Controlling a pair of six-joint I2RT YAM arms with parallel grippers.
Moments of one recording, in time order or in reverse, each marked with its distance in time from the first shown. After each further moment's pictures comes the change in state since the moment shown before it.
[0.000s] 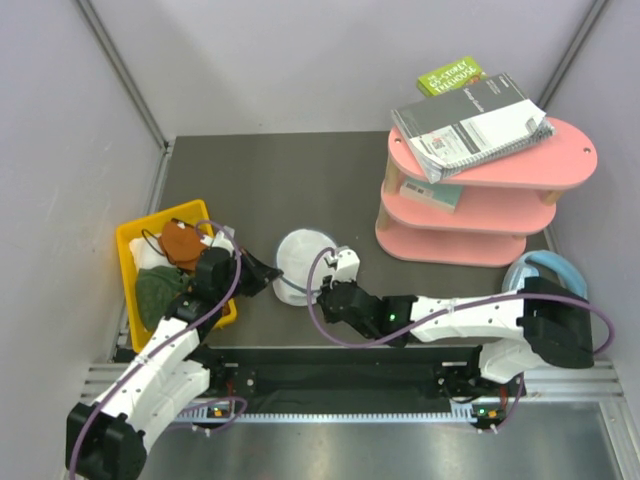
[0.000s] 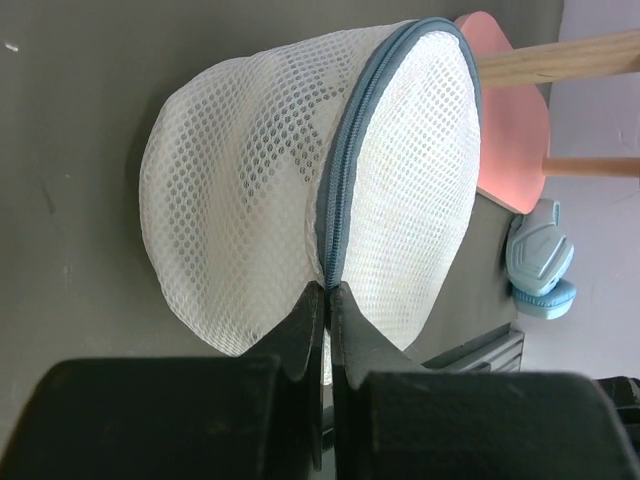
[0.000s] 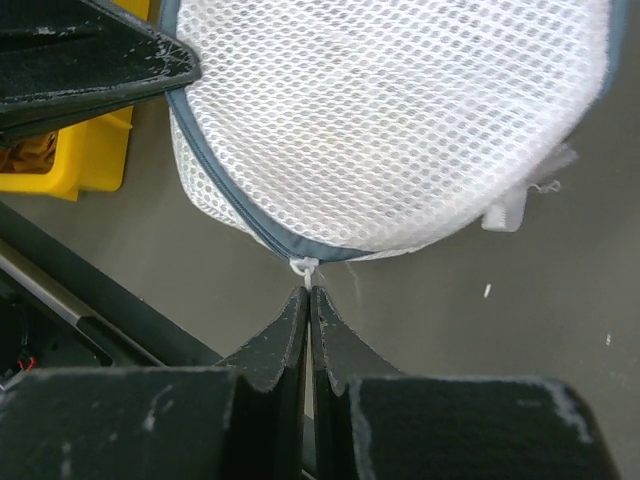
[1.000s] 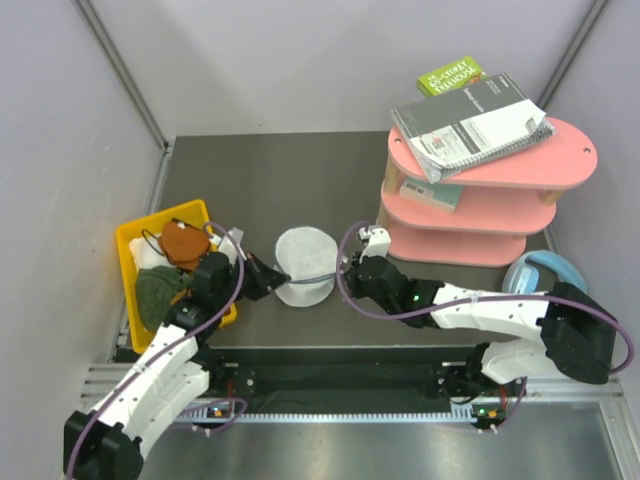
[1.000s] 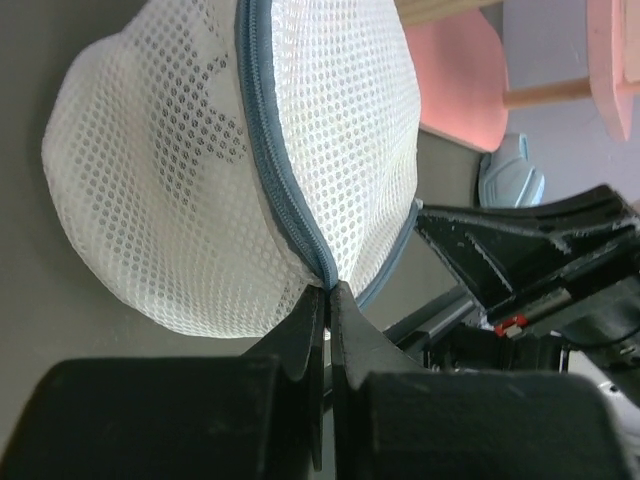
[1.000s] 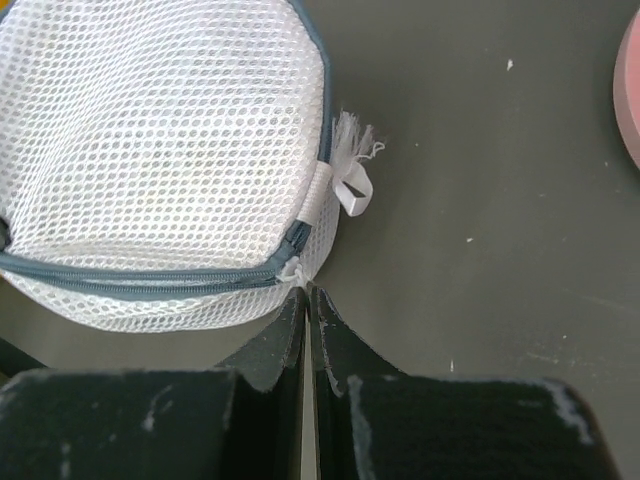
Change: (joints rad) left arm -0.018 -0.060 -0.024 0.038 0.122 0.051; right arm -0.245 -0.137 -0.126 0.036 -0.069 -0.056
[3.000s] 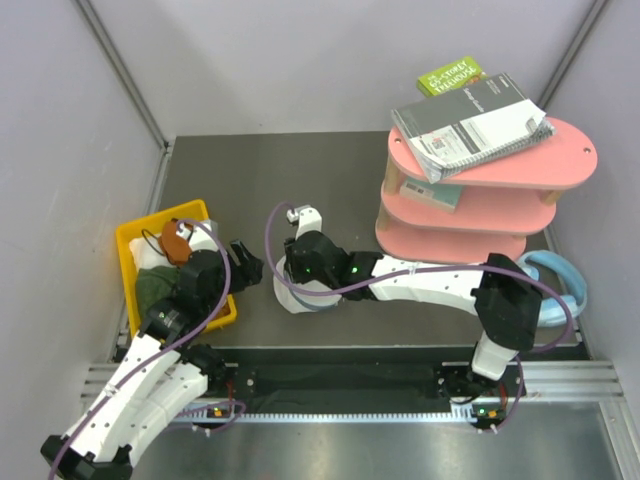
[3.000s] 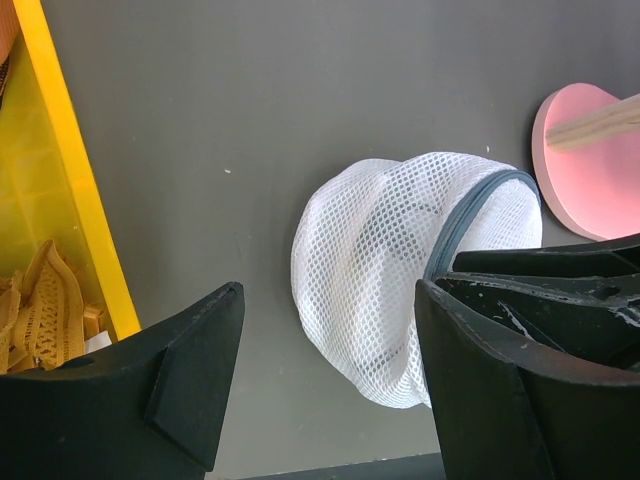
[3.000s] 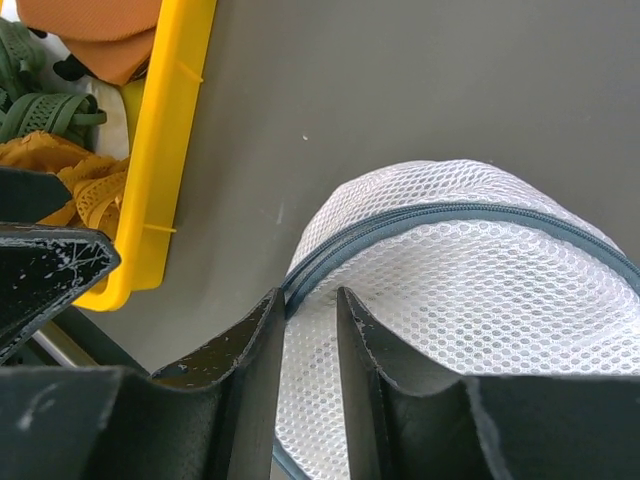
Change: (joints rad) left arm -0.122 -0.101 0.243 -0.410 -0.574 0.237; right arm 0.078 0.397 0.555 -0.171 -0.133 -0.103
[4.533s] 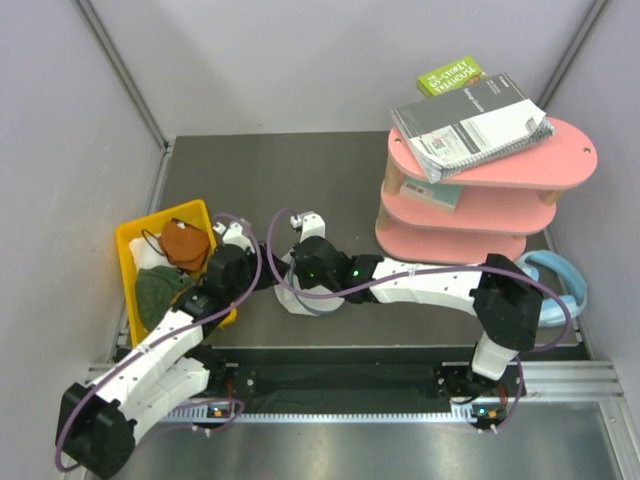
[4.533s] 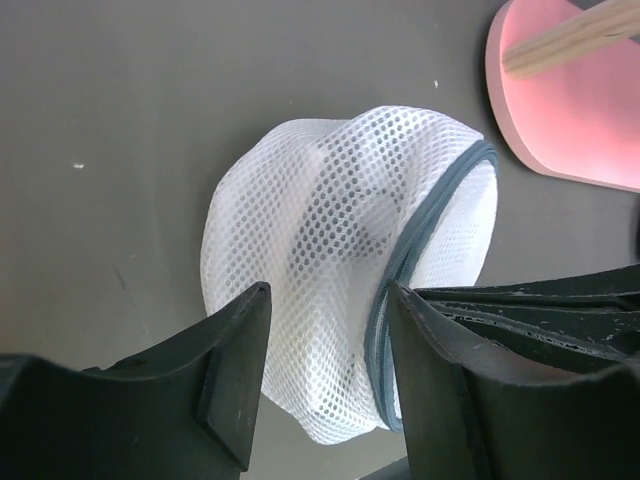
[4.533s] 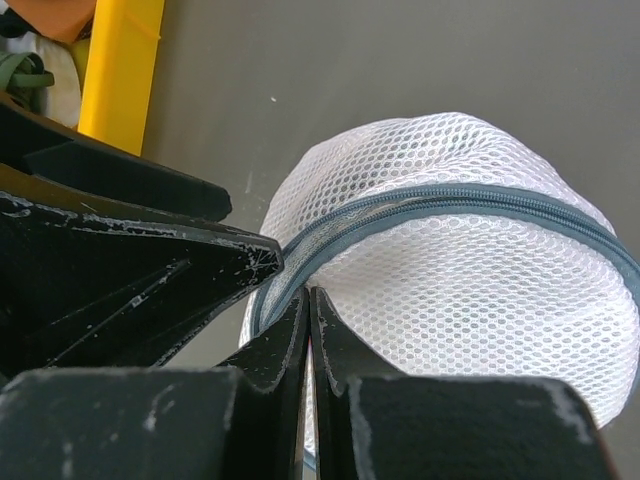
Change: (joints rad) left arm 0.000 0.232 -0.173 0.406 0.244 -0.013; right arm 0.000 -0.001 -0.042 -0.029 0.008 0.011
